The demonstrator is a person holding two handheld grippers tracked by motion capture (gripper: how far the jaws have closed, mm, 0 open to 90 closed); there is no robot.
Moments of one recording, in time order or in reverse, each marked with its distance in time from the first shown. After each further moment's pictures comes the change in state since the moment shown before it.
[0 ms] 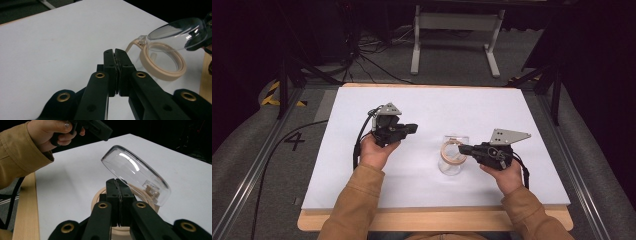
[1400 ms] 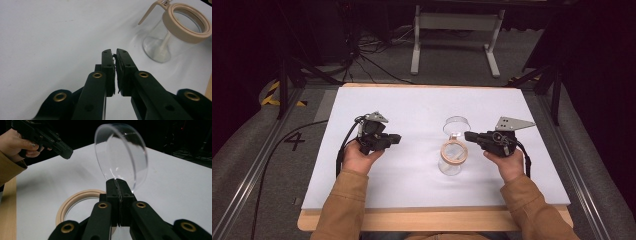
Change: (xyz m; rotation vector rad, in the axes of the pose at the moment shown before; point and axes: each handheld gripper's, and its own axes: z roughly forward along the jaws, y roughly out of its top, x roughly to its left) left arm 0.017 -0.026 -0.016 0.162 0.058 -0.039; right arm -0.036 0.001 -0.001 -0.025 -0.070 0.077
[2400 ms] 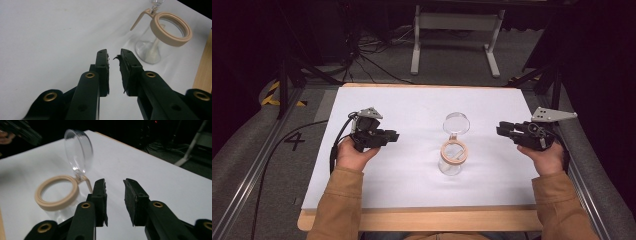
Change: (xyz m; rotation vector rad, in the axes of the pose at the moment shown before) left arm 0.006 0.006 -0.022 -0.024 -0.034 0.003; right arm -0.035 0.016 -0.081 0.080 -0.149 0.000
